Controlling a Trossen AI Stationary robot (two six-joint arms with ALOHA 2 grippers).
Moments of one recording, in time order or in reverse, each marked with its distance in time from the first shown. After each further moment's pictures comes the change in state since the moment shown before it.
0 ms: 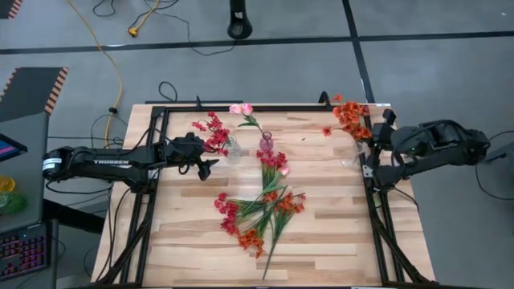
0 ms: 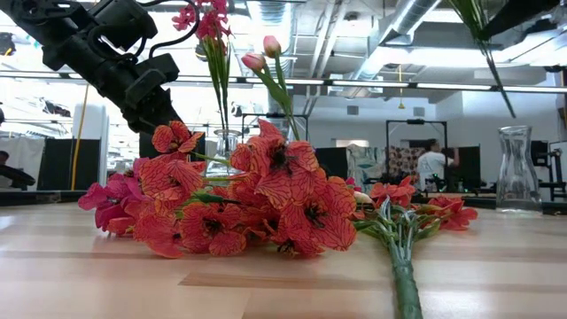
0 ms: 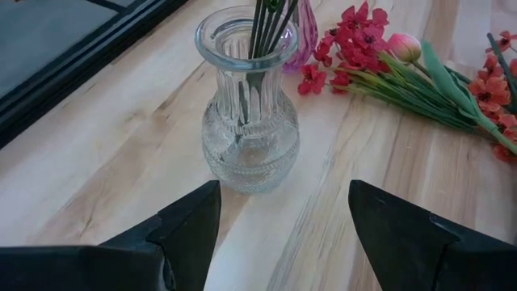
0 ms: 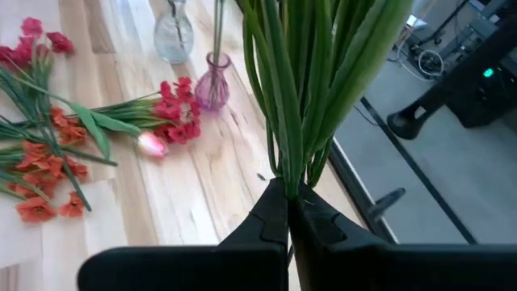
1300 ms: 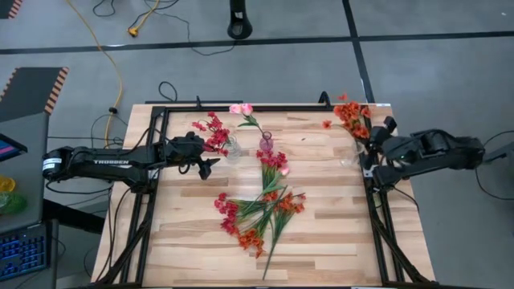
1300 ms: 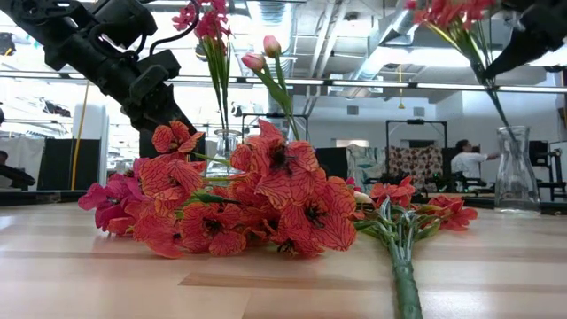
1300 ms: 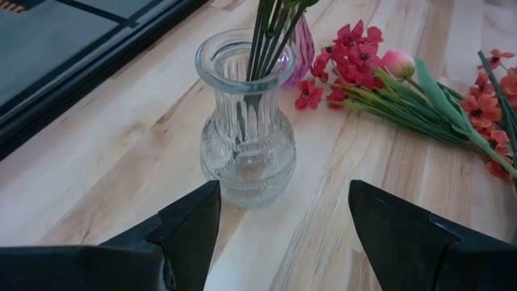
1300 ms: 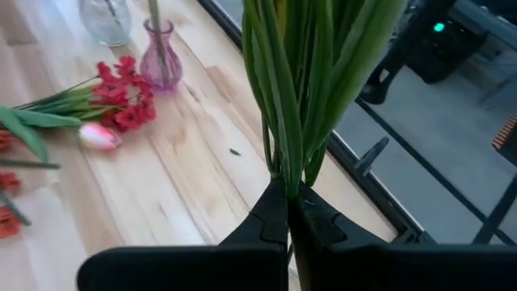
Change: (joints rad) left arm 0.000 0.000 0.000 0.037 0.000 -0.002; right arm -0.020 -0.153 -0.261 0.053 0.130 0.162
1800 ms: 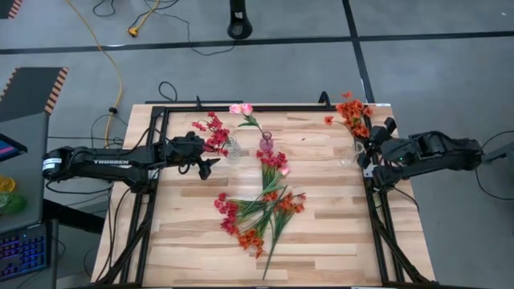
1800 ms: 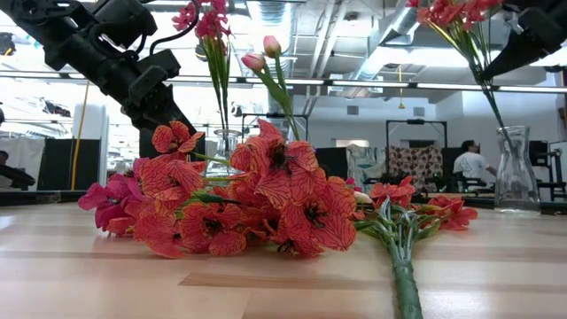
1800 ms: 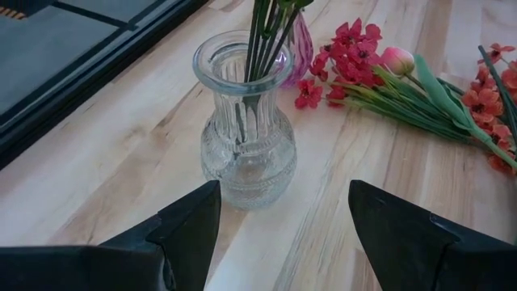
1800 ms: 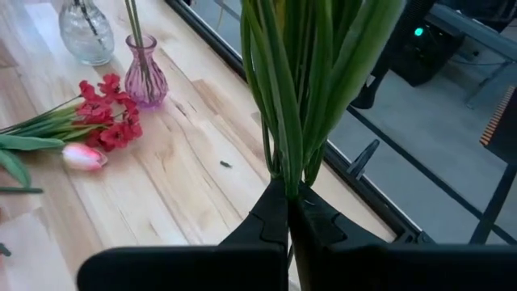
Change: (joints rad) left arm 0.000 0.000 0.000 0.000 0.000 0.025; right arm 0.000 -0.031 -0.046 0.049 0.053 0.022
